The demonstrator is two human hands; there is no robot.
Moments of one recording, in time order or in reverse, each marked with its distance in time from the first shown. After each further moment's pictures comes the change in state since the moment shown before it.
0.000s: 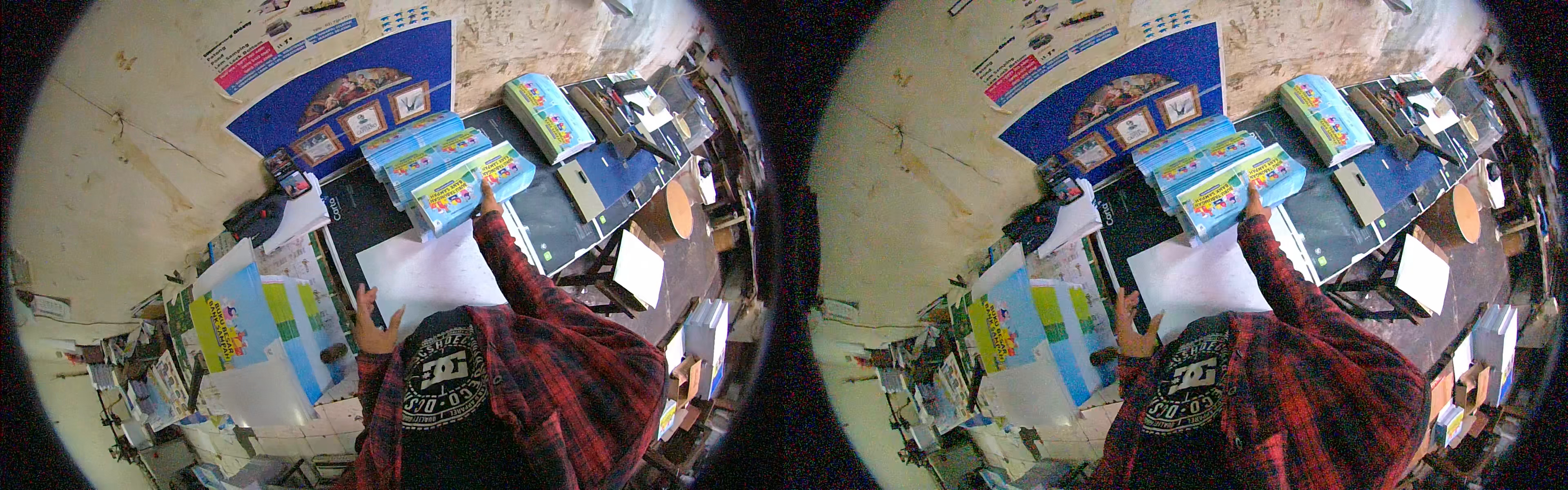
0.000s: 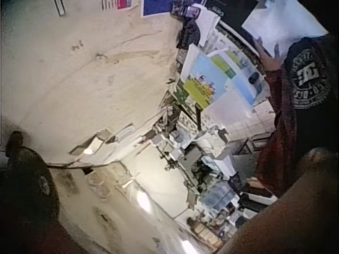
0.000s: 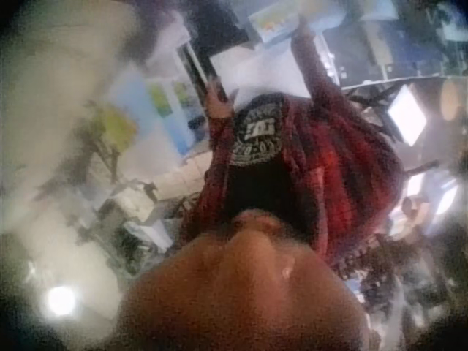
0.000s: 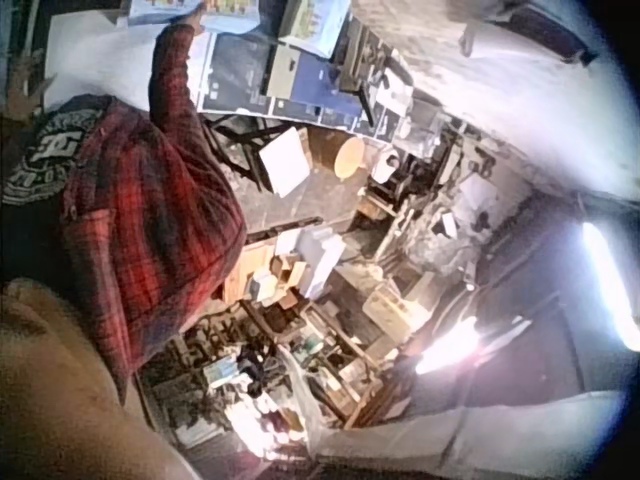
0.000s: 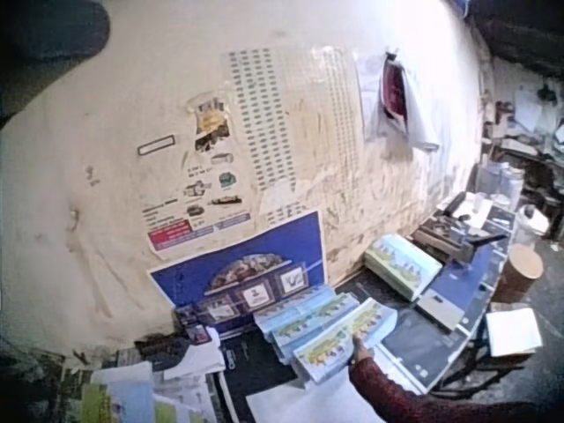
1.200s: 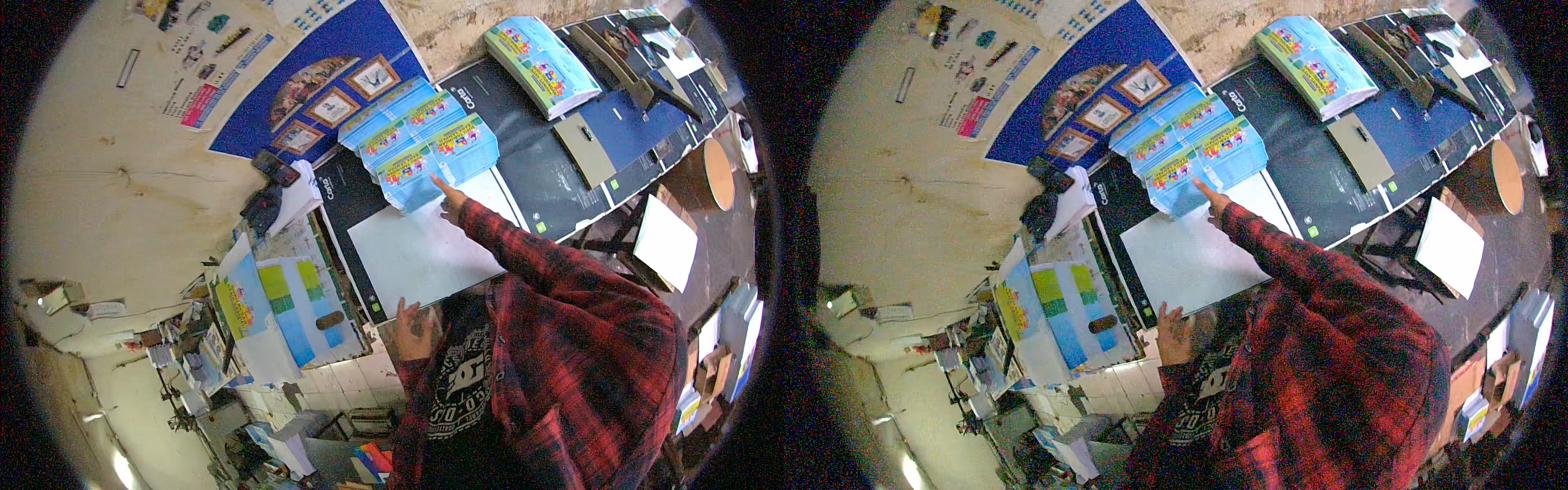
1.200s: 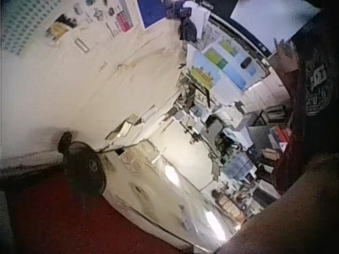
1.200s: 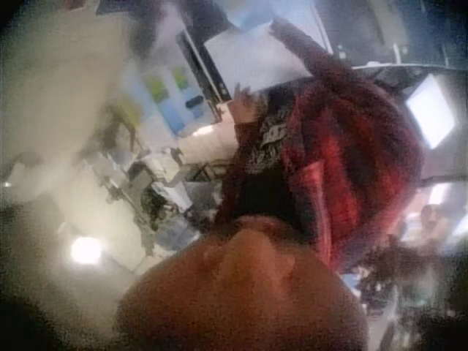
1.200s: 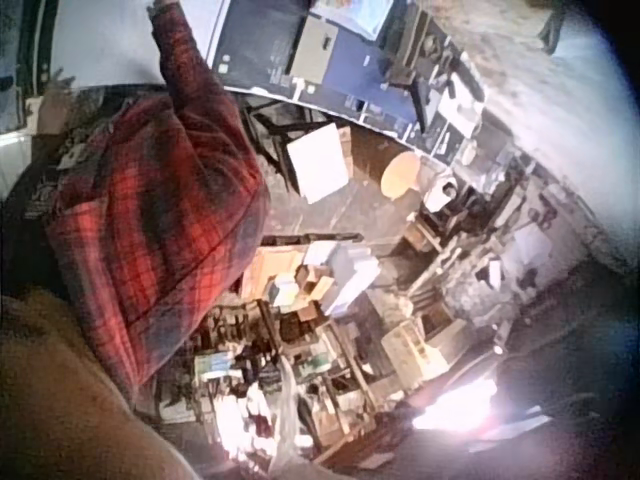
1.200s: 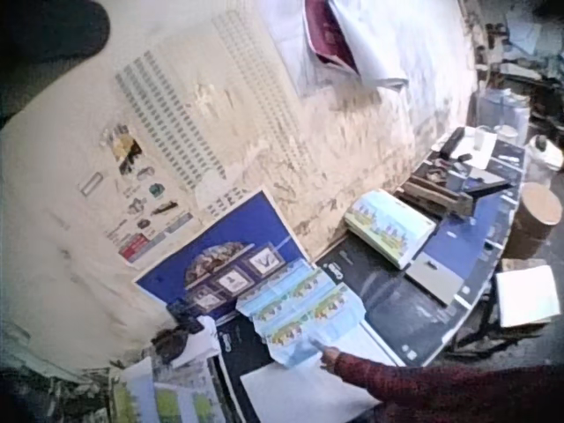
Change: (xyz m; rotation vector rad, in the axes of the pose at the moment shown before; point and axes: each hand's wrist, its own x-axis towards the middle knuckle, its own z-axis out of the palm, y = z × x) left_hand -0.113 0.070 0.143 0.055 0.011 -0.349; right_hand -0.005 -0.022 -0.047 -0.556 -0.568 0.911
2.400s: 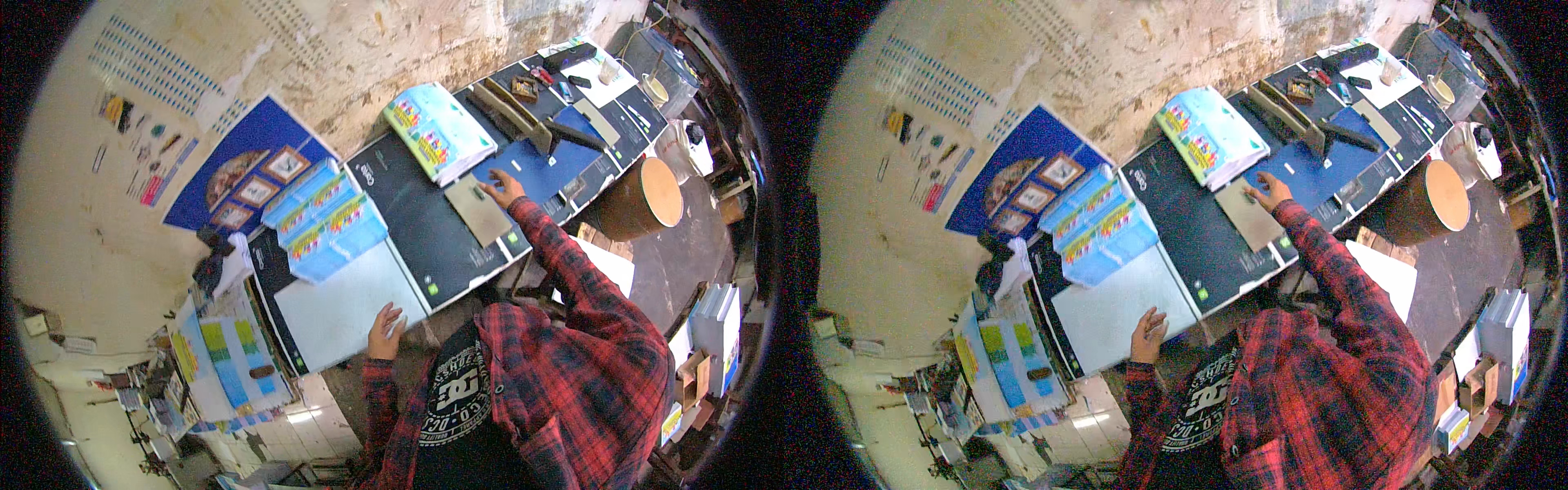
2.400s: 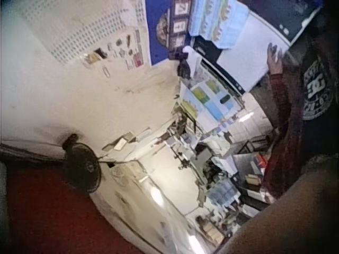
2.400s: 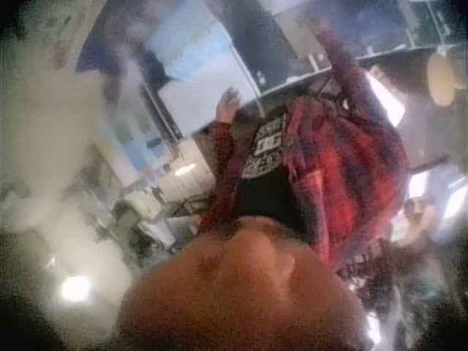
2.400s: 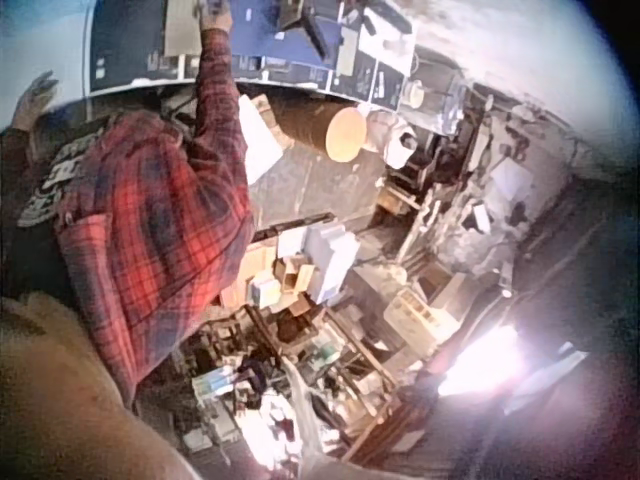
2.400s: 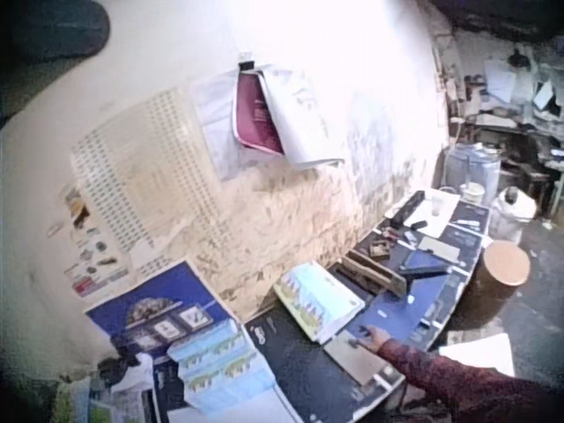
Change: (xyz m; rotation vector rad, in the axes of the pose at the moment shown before) left_hand 0.014 0.094 0.198 -0.166 -0.386 0.179; right_hand -0.221 -0.210 -0.350 -1.056 0.673 -0.917
